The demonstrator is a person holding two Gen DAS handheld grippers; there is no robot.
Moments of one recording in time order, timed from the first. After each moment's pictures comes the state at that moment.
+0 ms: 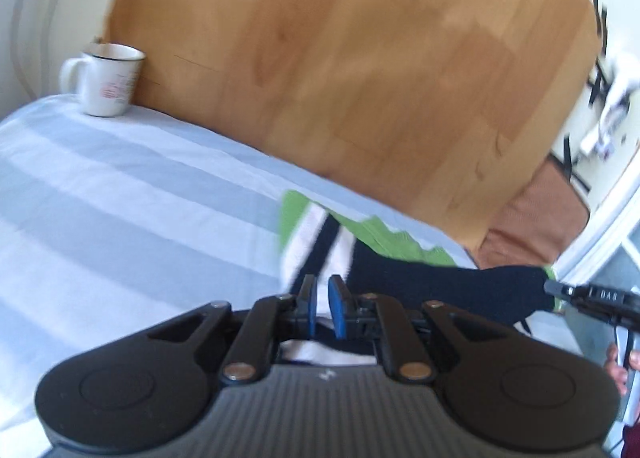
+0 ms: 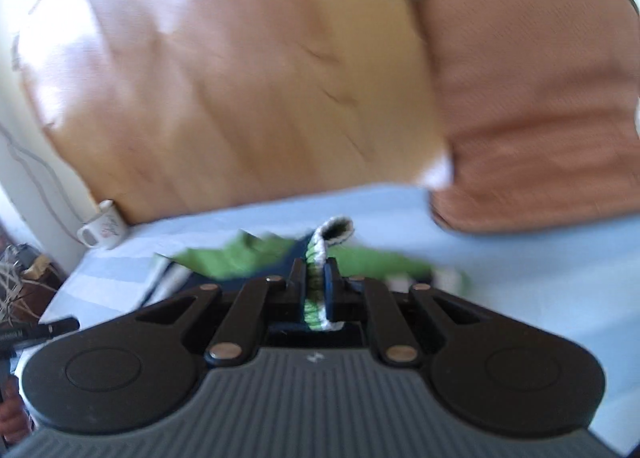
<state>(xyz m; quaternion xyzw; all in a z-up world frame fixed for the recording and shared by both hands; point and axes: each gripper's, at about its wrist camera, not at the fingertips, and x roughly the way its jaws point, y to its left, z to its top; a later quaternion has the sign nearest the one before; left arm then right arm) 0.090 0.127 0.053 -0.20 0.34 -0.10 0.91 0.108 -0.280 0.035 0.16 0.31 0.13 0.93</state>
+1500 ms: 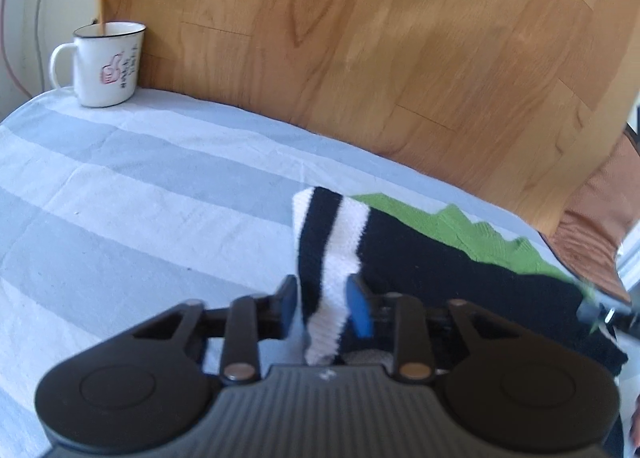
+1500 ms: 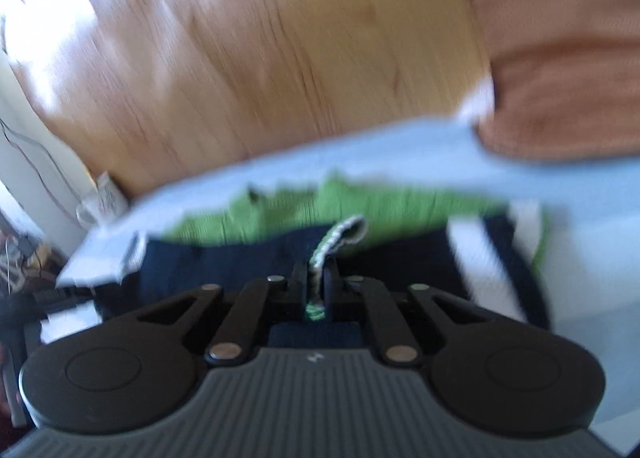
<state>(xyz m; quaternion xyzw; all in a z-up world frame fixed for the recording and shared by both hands) 0.157 0.139 0.007 -0.15 0.38 -0.05 0.91 0.128 -0.242 0.010 0.18 0.28 0.15 0.93</state>
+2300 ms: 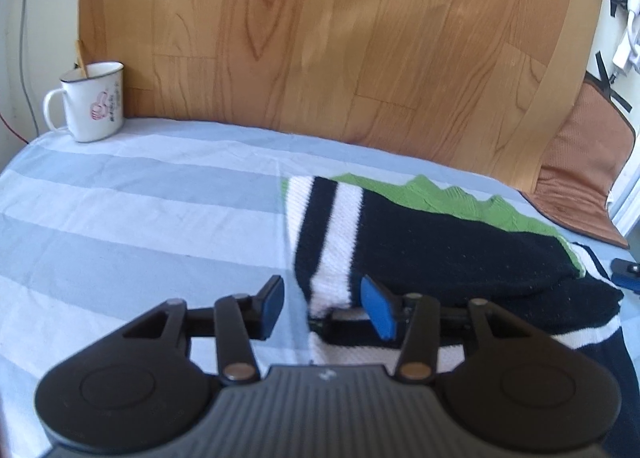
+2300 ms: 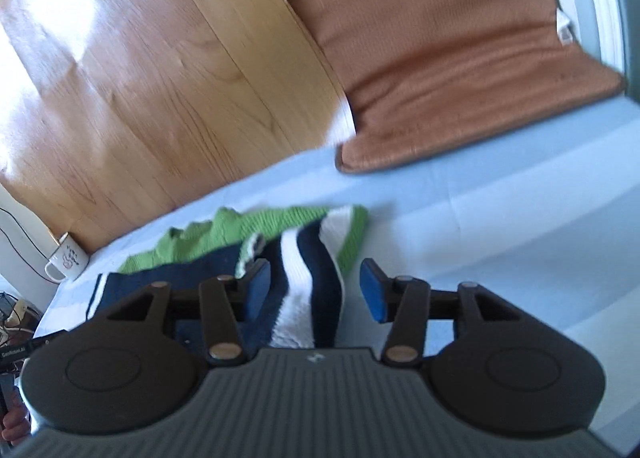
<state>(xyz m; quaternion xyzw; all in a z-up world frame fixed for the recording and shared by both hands) 0.122 0.119 0.020 -0.08 0.37 -0.07 0.92 0.099 -0.319 -0.016 0.23 0.30 0.06 0.92</state>
